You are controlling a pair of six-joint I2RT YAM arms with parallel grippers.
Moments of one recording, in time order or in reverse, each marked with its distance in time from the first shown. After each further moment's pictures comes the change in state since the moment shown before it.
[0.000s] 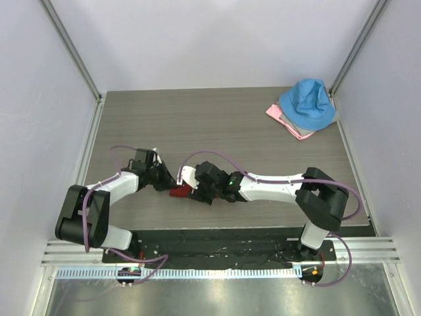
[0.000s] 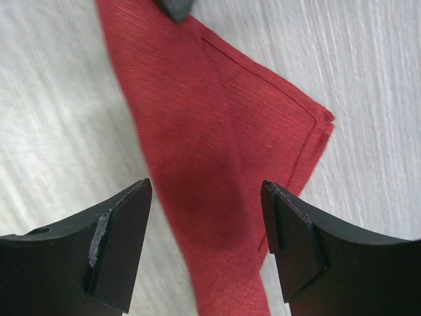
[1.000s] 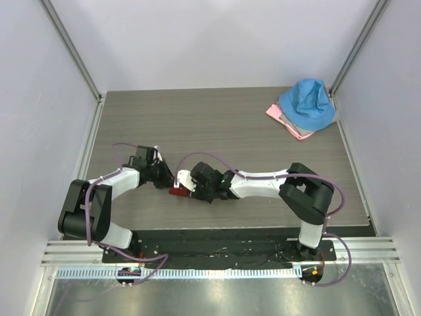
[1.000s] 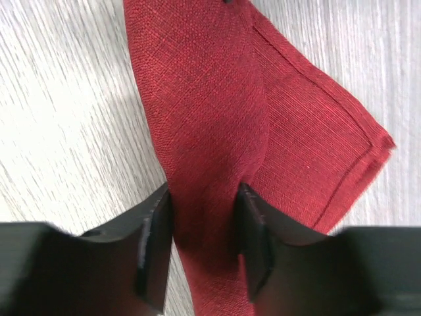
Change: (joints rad) left arm 0.011 0.053 0.050 -0.021 0.026 0.020; right arm -0.014 0.124 0.044 -0.022 -0.045 -0.031
